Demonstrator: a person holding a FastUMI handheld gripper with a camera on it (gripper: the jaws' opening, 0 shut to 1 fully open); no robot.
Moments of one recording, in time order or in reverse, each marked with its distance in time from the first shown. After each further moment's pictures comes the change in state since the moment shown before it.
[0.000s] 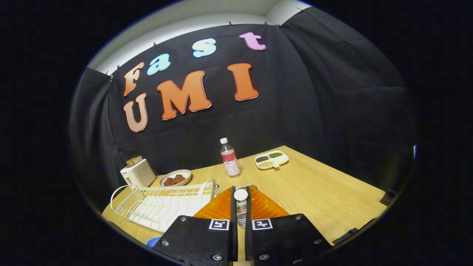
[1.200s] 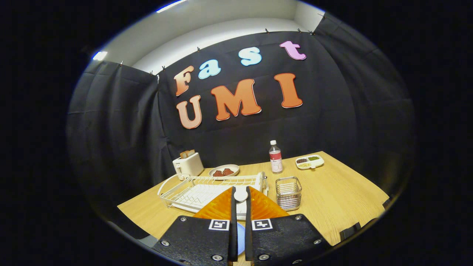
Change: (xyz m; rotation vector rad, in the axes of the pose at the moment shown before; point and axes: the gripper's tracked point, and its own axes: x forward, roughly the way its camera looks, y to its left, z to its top) arm -0.115 0.080 -0.015 -0.080 0.012 0.362
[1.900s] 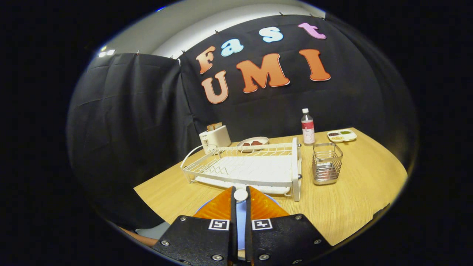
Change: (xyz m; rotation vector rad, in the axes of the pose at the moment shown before) arm 0.005 0.044 -0.099 0.017 0.197 0.192
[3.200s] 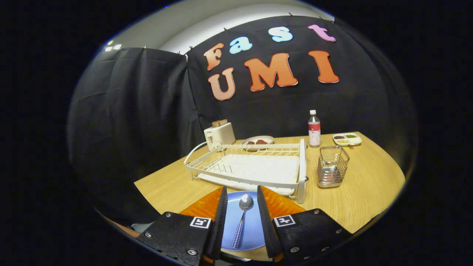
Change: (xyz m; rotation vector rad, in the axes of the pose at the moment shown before) arm -0.004 0.012 0.036 -0.095 -0.066 0.020
